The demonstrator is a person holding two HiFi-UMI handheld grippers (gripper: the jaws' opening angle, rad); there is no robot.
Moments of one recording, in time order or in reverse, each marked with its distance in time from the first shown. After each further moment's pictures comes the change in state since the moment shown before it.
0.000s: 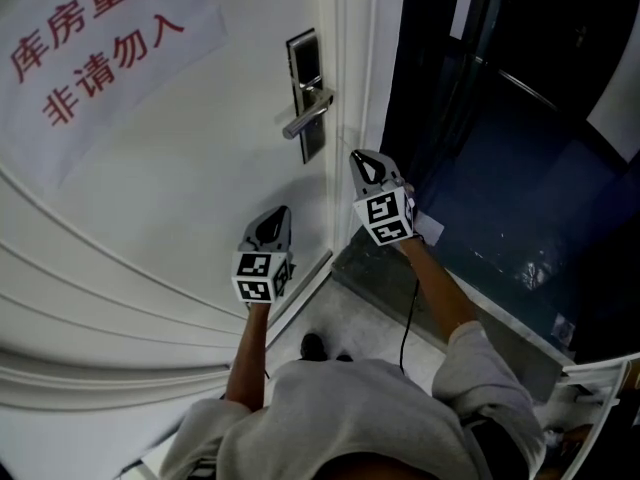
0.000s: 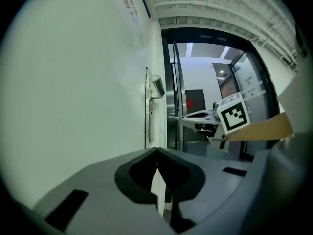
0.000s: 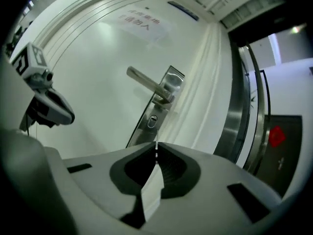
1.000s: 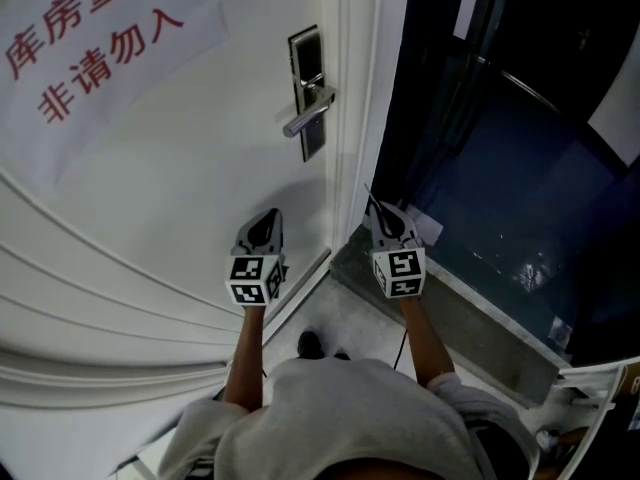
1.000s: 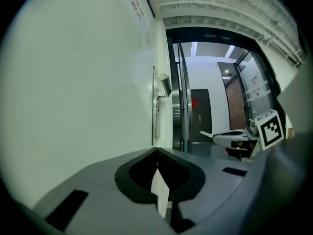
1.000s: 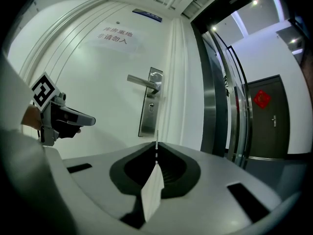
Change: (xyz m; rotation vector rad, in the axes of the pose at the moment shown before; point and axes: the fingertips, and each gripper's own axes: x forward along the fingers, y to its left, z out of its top) left arm -0.009 0.017 -0.012 -0.029 0.006 0.056; right arm -0.086 0.033 -0.062 0.348 0.016 -0.073
